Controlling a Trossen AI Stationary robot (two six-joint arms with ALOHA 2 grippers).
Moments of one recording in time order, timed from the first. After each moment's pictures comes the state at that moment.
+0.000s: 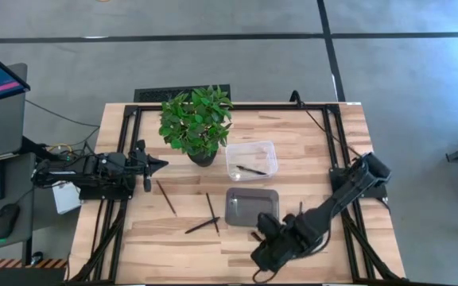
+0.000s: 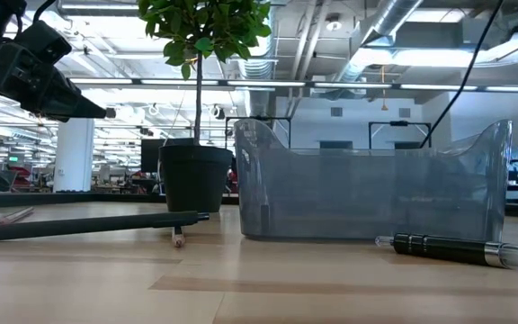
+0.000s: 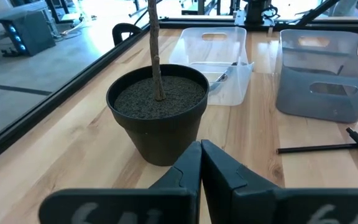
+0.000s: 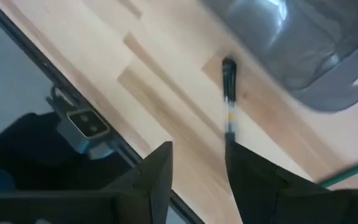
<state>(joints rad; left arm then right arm) -0.03 0.01 0.15 -0.47 -0.29 -0.06 0.69 1.90 1.71 -1.09 0.13 1.44</state>
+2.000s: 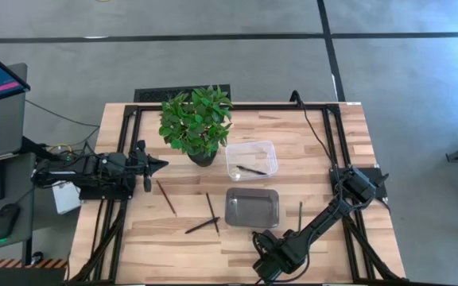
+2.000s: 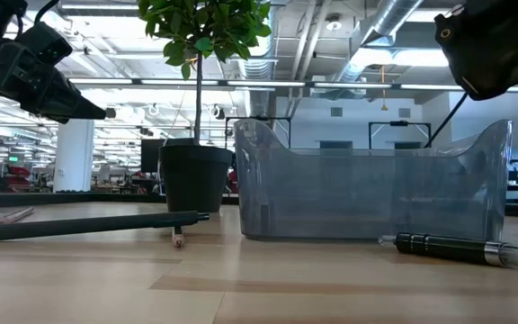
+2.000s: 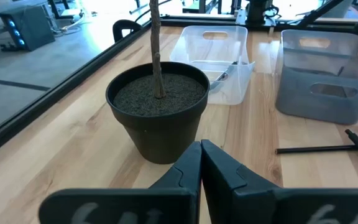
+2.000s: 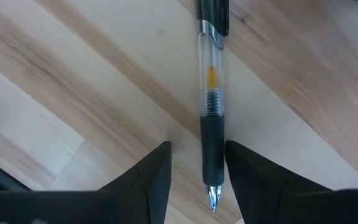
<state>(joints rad) -0.03 0.01 0.15 -0.47 -0.29 -0.08 0.74 2.13 1.51 -0.86 0.03 1.54</state>
